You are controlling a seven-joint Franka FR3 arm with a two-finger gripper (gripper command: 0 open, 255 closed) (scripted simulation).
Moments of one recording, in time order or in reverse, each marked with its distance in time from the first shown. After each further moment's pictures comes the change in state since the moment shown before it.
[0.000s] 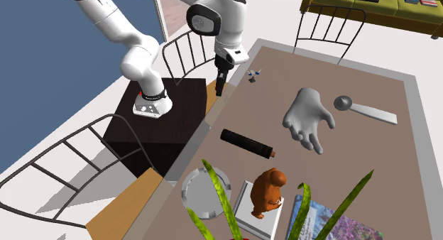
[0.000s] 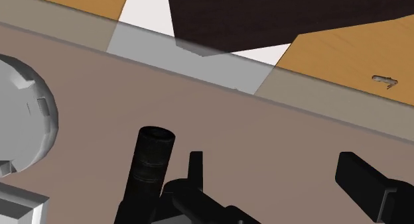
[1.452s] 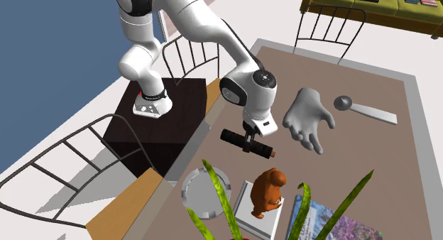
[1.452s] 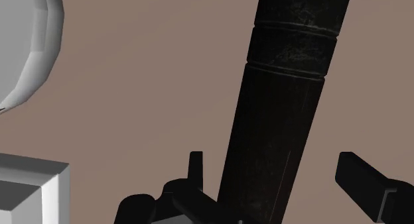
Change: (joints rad) arm -0.118 0.692 -0.160 0.358 0.263 0.403 -0.301
